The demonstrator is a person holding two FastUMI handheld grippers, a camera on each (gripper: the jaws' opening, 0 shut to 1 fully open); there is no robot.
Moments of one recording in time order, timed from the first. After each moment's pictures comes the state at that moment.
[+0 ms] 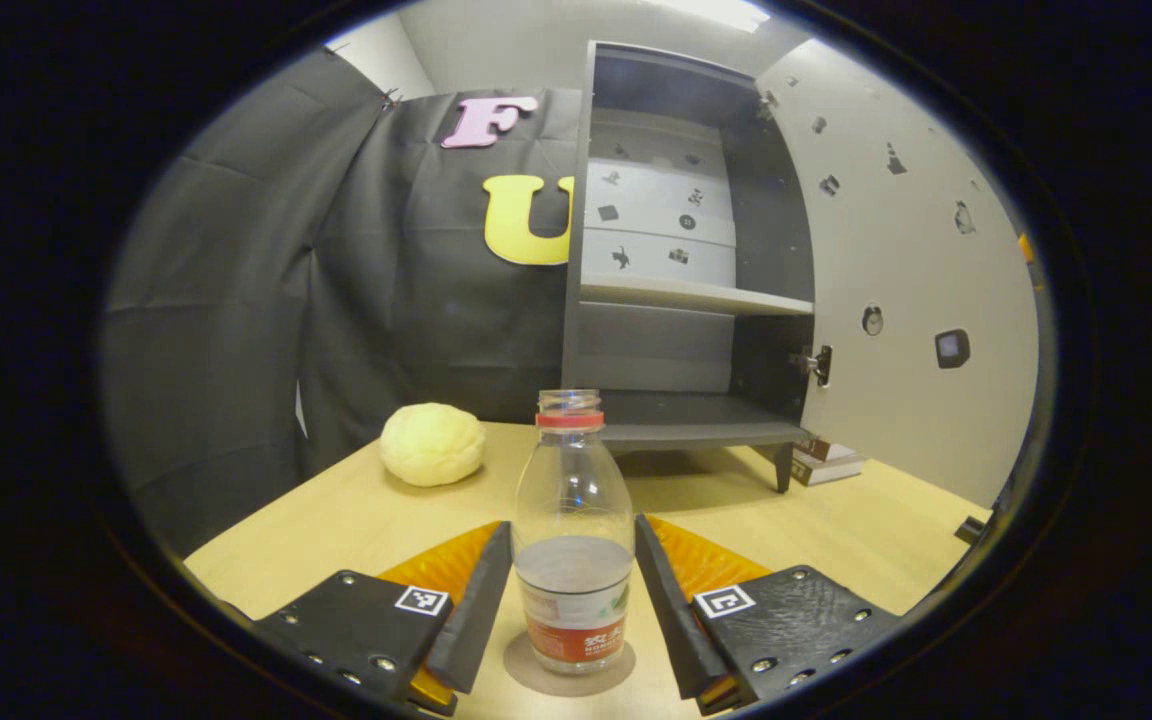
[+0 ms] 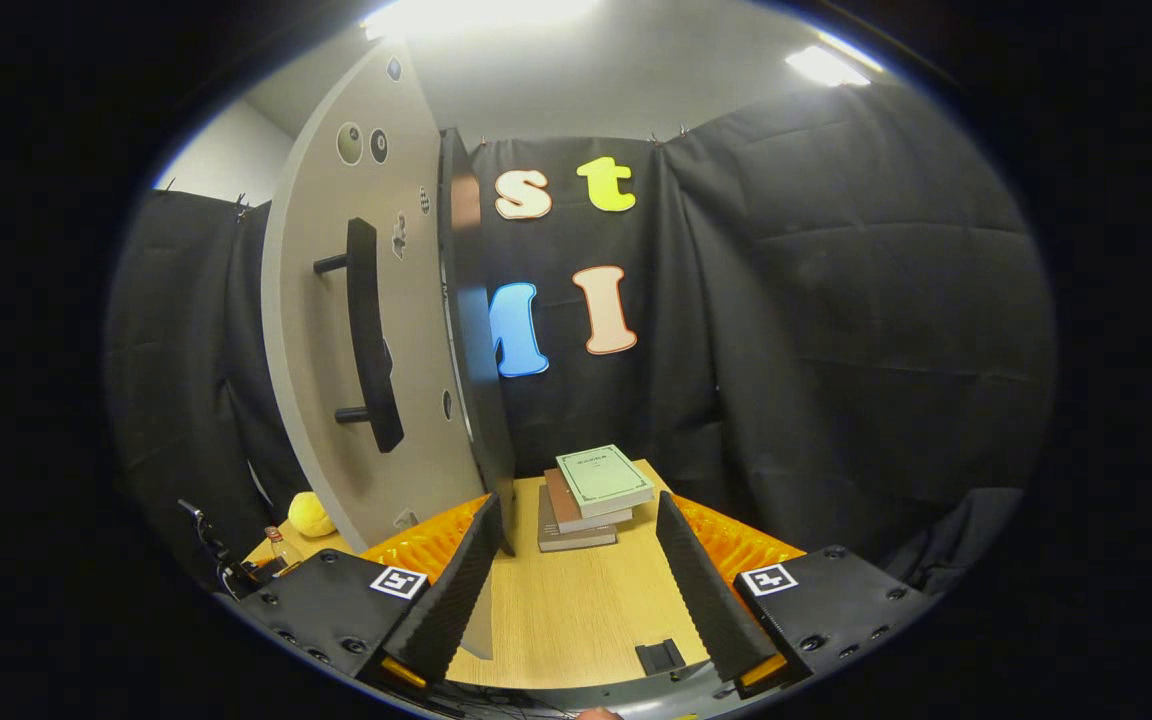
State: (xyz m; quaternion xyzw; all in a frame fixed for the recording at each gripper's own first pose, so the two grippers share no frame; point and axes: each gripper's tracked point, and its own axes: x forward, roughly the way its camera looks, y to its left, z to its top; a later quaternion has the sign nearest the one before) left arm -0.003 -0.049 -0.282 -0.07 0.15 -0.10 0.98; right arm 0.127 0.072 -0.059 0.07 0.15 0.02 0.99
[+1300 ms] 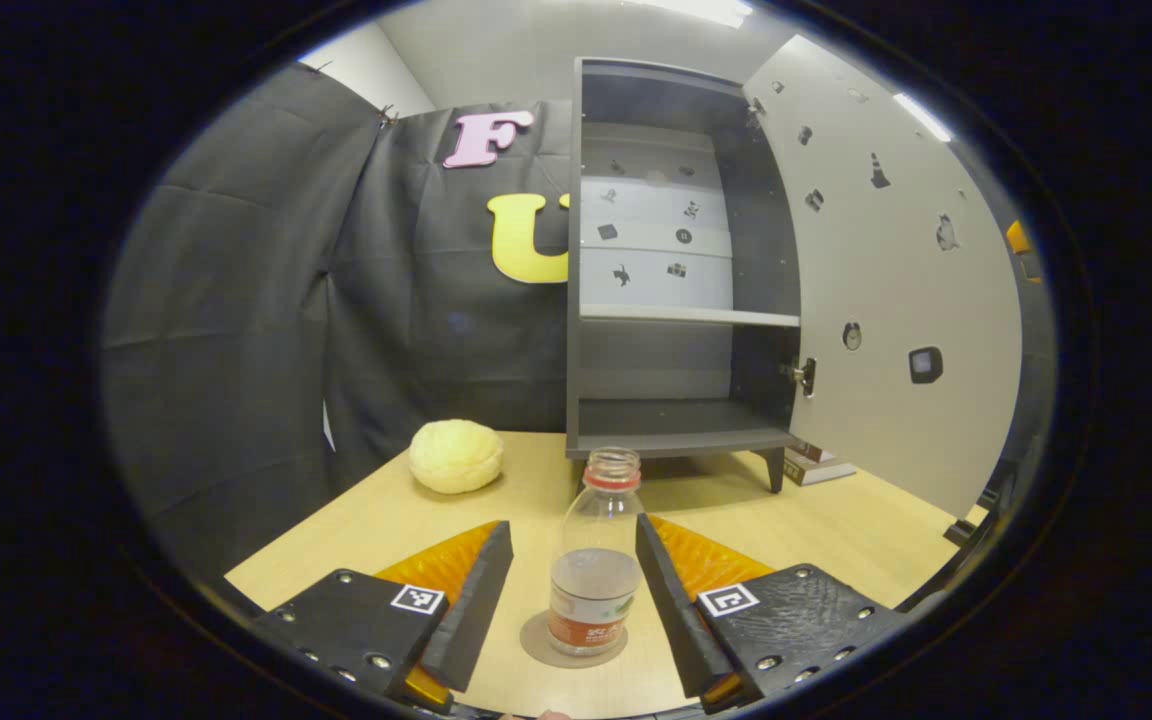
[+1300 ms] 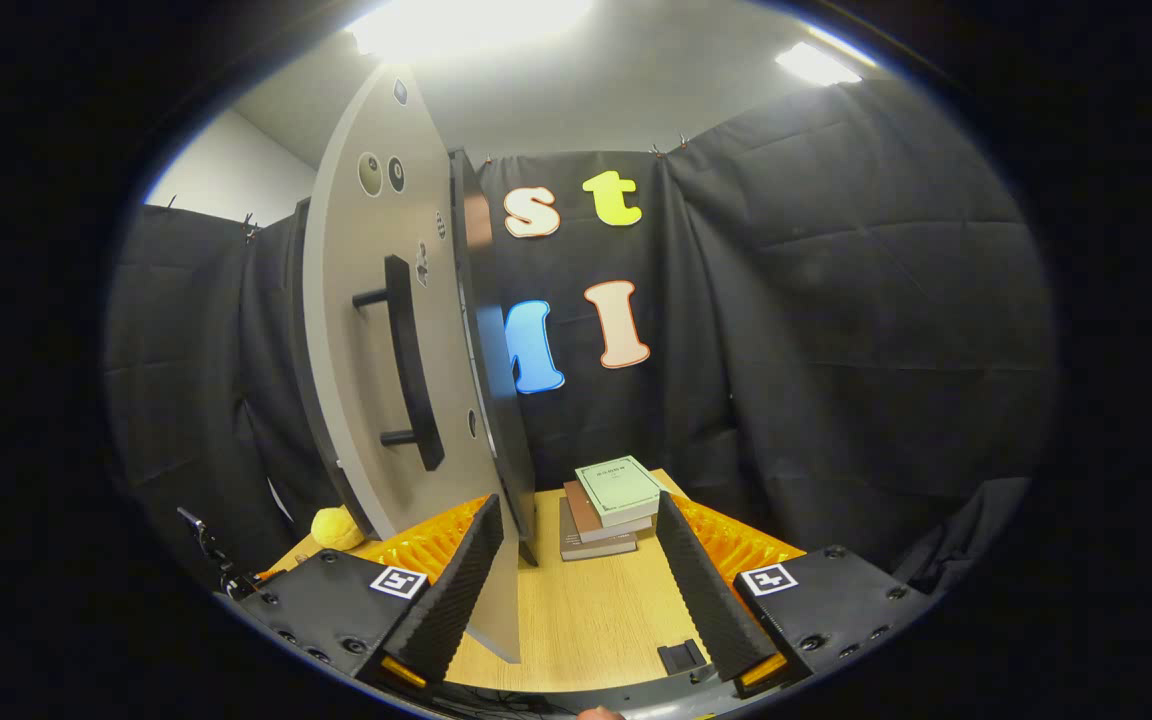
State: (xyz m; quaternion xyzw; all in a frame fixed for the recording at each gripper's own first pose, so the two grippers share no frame) left arm -0.046 -0.036 -0.222 -0.05 0.14 -0.08 0.99; right arm 0.114 0.085 -0.029 0.09 0.12 0.04 0.99
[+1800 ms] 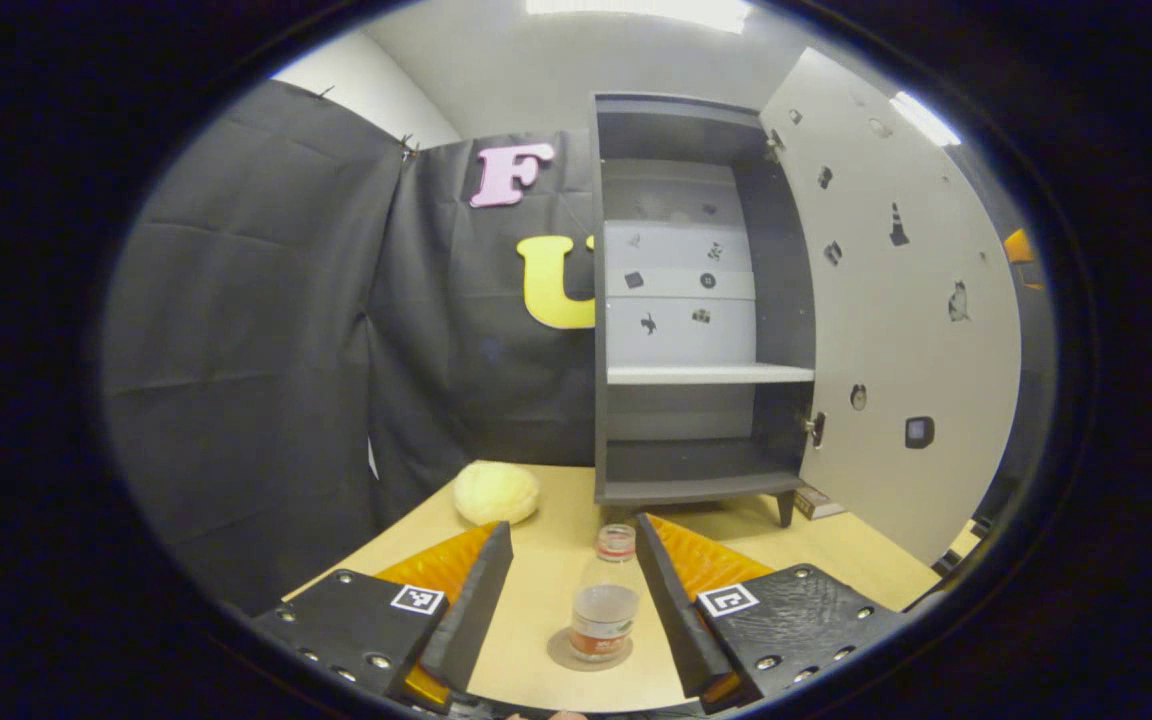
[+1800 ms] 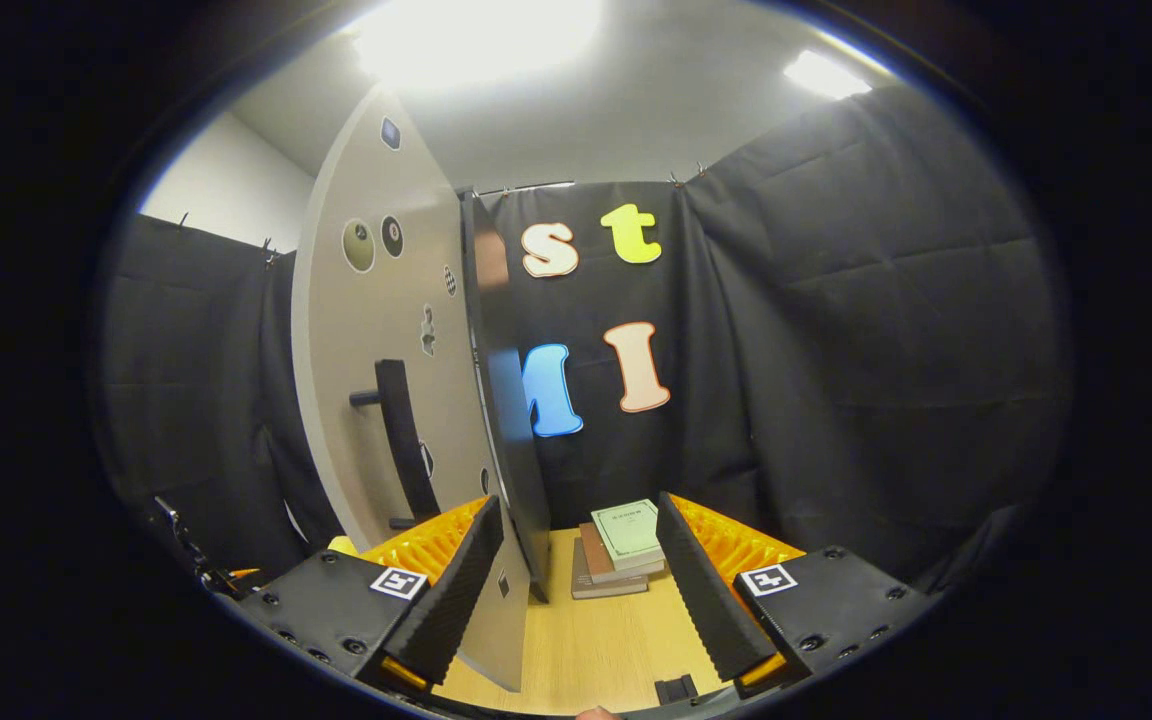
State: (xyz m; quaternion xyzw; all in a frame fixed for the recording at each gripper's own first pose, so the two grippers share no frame) left arm -0.064 -0.015 -0.120 -0.03 0.11 -0.01 0.99; right arm 0.155 0.068 0.020 0.09 0.08 0.07 0.99
